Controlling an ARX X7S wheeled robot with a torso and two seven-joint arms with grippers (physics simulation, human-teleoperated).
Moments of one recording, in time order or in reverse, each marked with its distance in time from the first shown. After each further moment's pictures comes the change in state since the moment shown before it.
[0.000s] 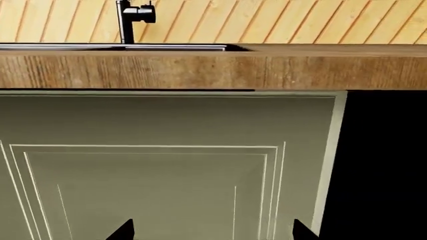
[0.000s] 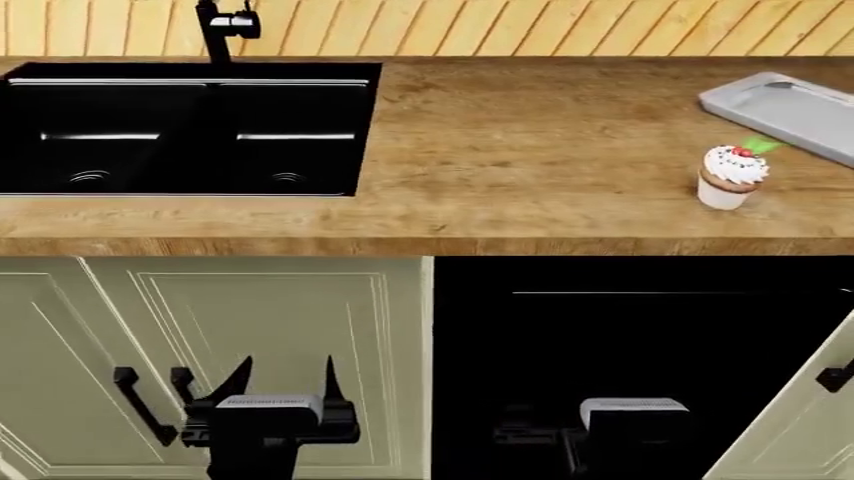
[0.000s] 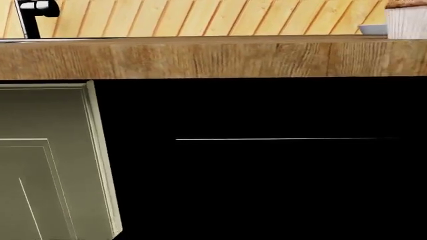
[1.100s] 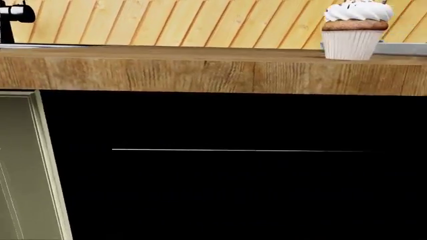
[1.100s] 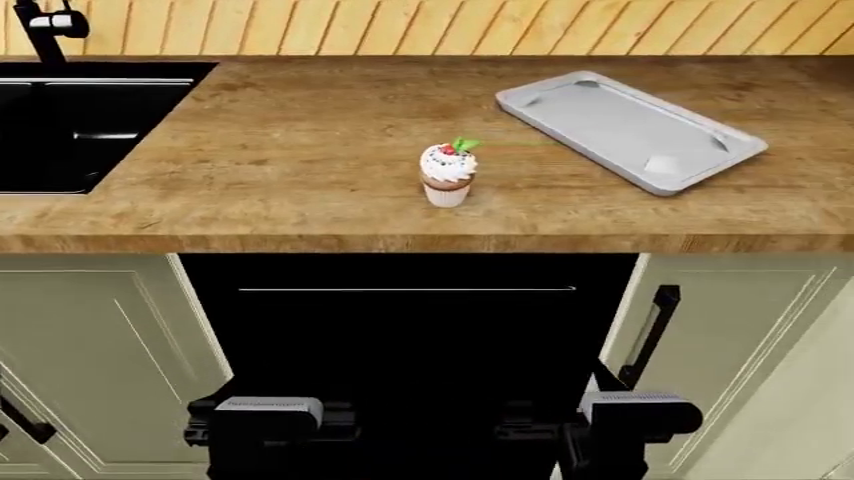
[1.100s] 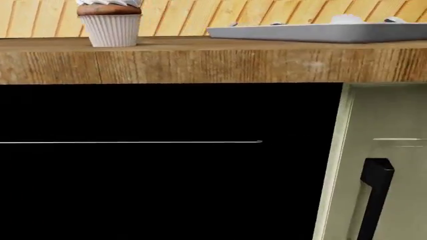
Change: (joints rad) left arm 0.002 -0.051 0.060 0.005 -0.066 0.025 -0.029; right arm 0.005 0.056 -0.052 -0.064 0.058 0.066 0.050
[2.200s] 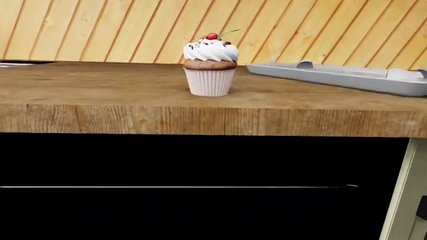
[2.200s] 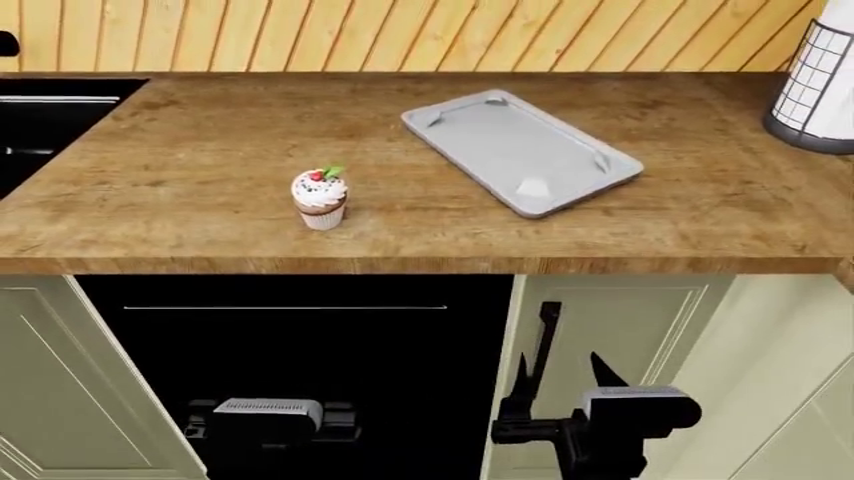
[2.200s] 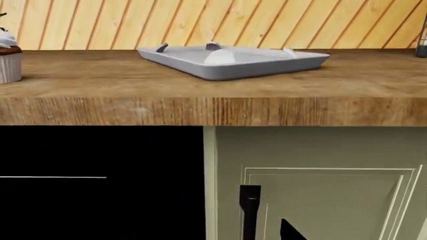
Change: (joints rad) left arm -0.007 -0.031 0.039 -0.025 -0.033 0.056 -0.017; right arm 0.015 0.031 -0.038 -0.013 0.028 0.013 0.035
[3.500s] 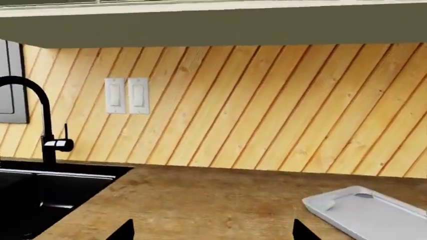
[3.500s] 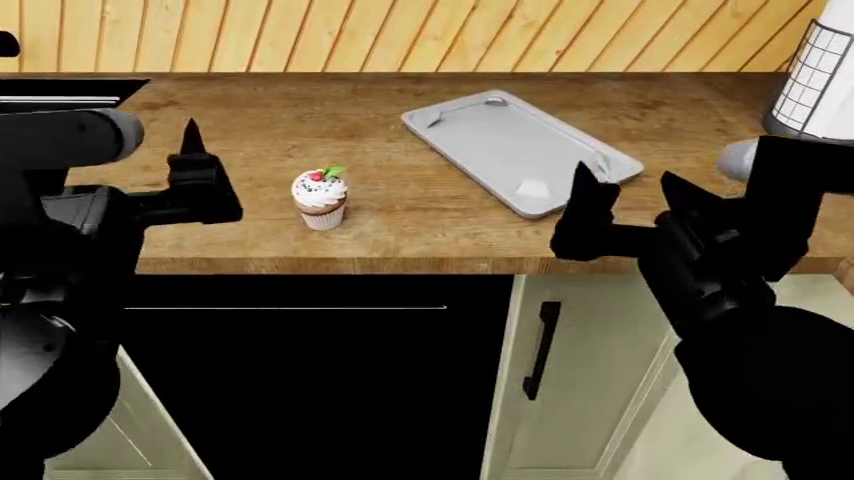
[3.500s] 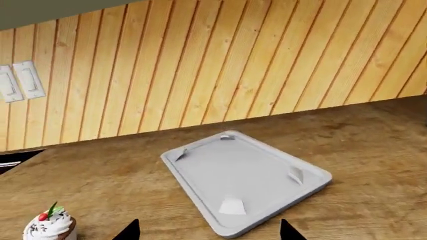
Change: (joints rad) left arm -0.671 -0.314 -0.289 0.731 -0.691 -1.185 -0.482; right arm 0.652 0.254 0.262 -0.525 0.984 0.999 0.517
